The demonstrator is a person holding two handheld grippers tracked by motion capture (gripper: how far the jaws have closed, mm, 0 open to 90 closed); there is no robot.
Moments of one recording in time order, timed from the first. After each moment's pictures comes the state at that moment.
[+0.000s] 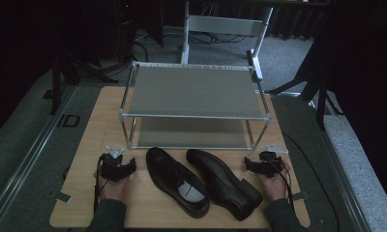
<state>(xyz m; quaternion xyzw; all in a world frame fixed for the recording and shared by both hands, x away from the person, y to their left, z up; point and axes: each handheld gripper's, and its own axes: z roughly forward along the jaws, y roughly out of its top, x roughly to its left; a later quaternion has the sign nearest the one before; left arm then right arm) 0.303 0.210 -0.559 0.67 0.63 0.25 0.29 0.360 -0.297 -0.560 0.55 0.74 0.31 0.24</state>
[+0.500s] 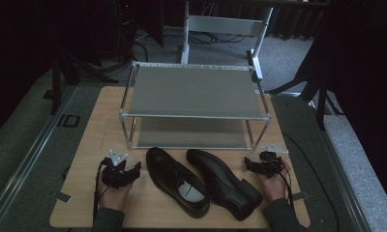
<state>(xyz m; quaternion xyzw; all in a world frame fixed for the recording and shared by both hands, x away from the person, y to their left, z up) 0.271 0.189 -0.529 0.70 0.59 0.25 0.33 0.360 -0.297 -0.560 0.55 0.74 0.31 0.24</state>
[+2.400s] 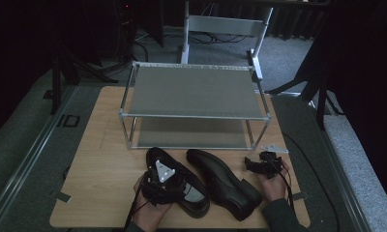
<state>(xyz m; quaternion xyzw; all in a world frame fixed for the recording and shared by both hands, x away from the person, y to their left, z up) 0.230 0.069 -0.493 0.78 0.49 0.19 0.35 0.360 -0.297 -0.560 0.55 0.74 0.31 0.24</state>
